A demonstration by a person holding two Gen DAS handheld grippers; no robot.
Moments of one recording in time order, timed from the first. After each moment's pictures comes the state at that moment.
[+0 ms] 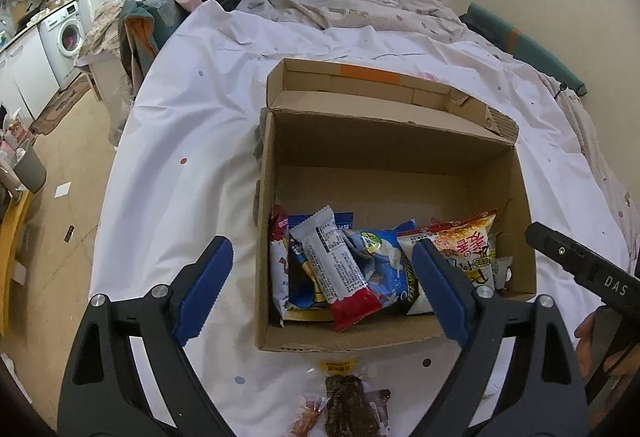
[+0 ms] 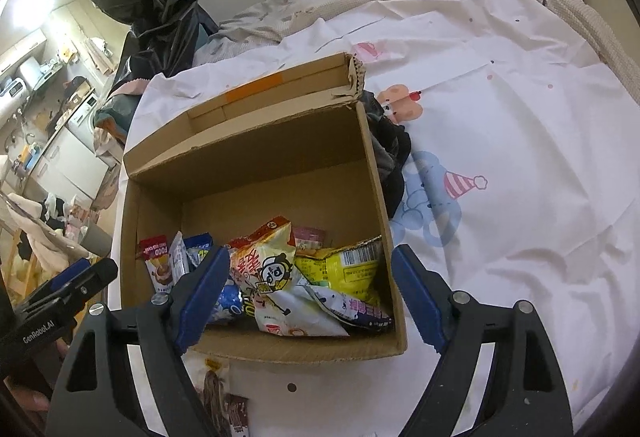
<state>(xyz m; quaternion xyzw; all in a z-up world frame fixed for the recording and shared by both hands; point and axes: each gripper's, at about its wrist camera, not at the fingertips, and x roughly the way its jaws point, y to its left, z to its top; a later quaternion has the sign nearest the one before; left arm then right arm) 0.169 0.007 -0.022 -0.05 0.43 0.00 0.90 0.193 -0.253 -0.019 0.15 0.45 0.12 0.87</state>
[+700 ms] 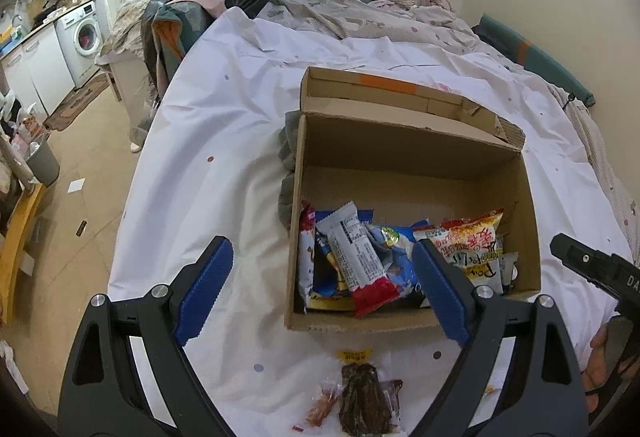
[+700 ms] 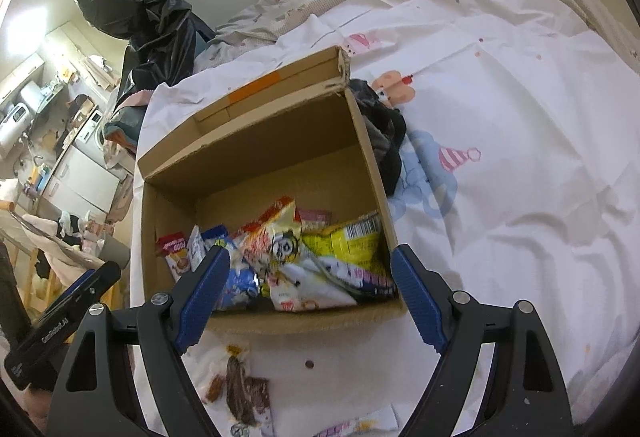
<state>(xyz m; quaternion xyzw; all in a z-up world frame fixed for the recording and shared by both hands) 0.144 0.022 -0.012 -0.06 0.42 0.03 0.90 0.169 -0.268 -0.013 0.20 0.46 0.12 0.86</state>
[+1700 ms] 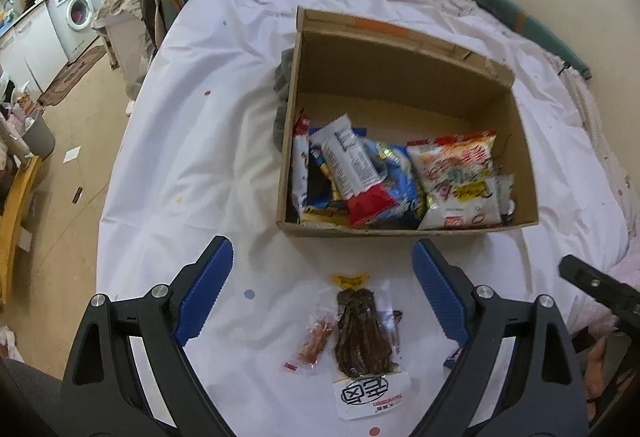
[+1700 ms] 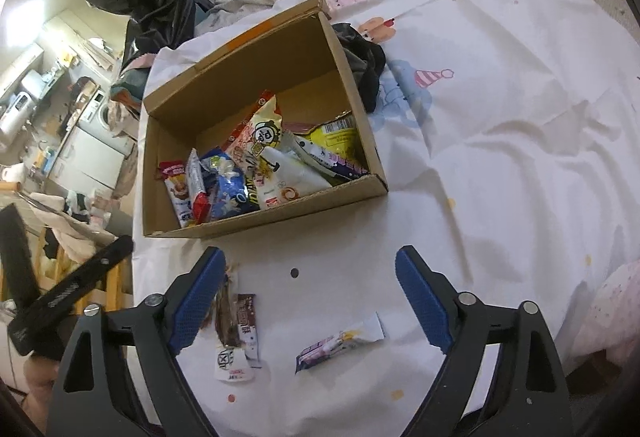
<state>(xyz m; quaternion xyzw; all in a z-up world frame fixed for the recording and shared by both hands) 0.102 0.012 -0.045 -0.06 0.48 0.02 0.87 0.098 -0.285 -0.038 0.20 0.50 0.13 0.83</state>
